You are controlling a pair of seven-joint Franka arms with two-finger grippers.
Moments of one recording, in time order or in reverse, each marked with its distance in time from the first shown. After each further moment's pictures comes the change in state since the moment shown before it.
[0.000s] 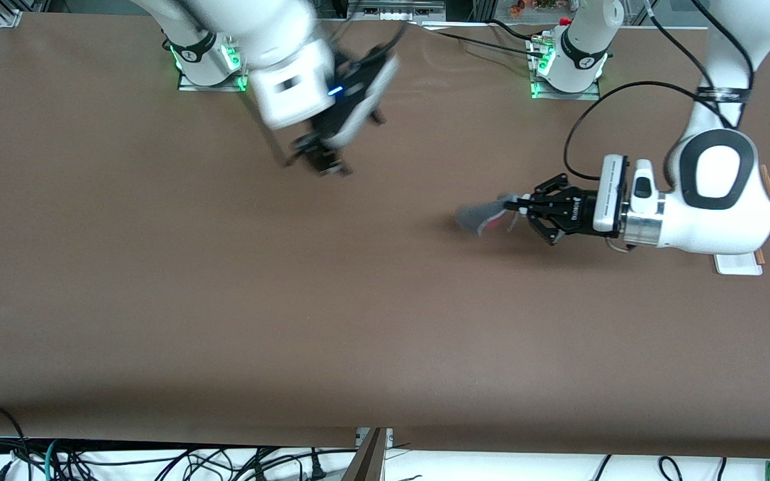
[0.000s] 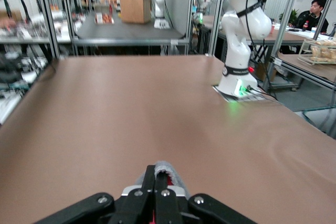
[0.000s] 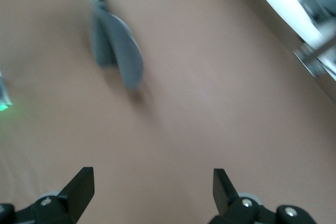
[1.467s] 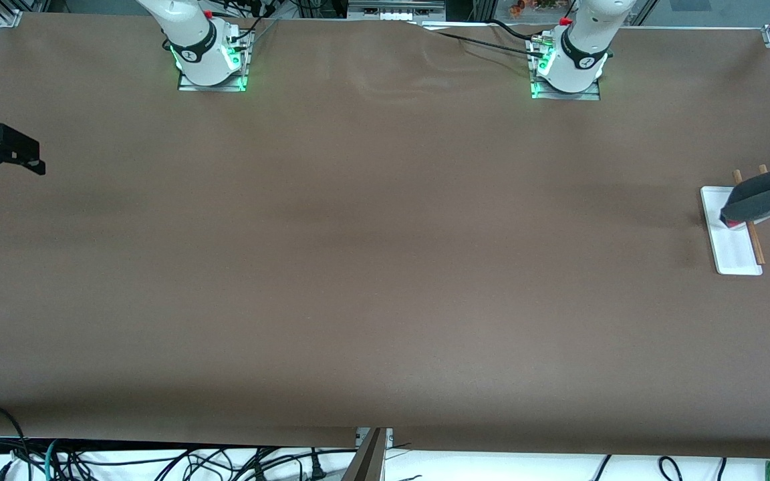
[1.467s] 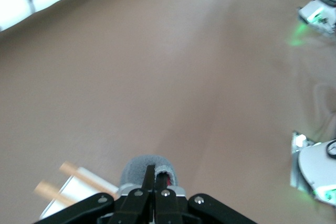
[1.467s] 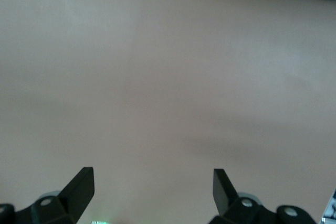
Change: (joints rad) left arm 0.894 0.185 0.045 0.485 0.575 -0.339 -0.120; right arm -0.256 -0.265 -0.512 -0.233 -0.026 -0.308 0.016
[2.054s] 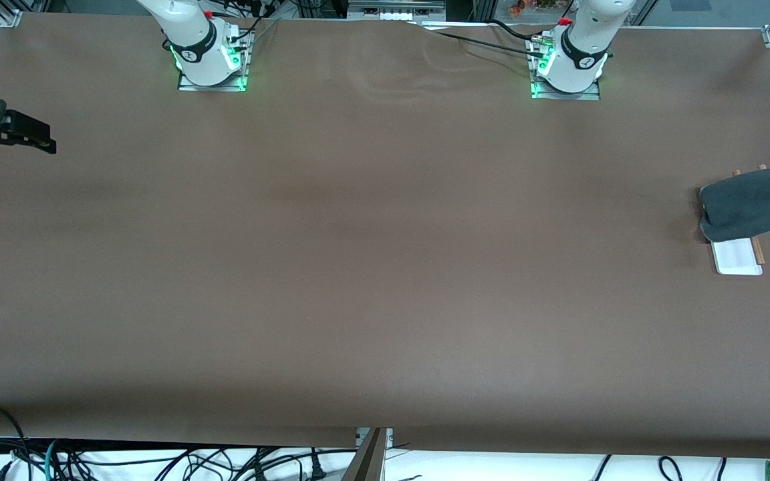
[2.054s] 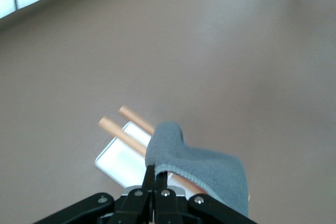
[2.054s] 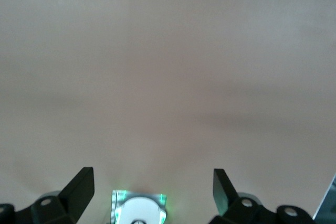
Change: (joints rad) left arm -0.013 0.147 0.053 0.073 0.006 0.196 0.013; right arm 0.000 -0.013 0.004 -0.013 -0.001 -0.128 0.094
